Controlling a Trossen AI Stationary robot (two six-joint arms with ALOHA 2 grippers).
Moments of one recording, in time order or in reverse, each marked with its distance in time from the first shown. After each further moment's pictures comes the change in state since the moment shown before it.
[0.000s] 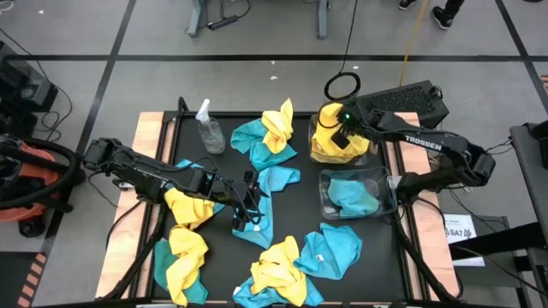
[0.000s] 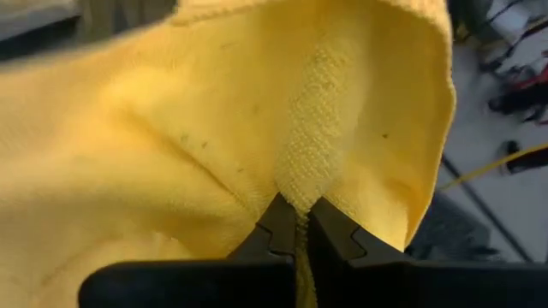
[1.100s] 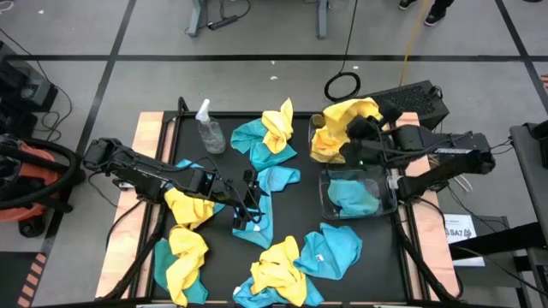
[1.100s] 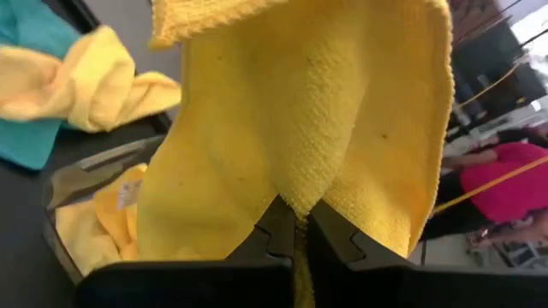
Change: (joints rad) left arm 0.000 0.000 0.000 0.000 -0.023 -0.042; right arm 0.678 0.002 0.597 -0.823 0.633 0.424
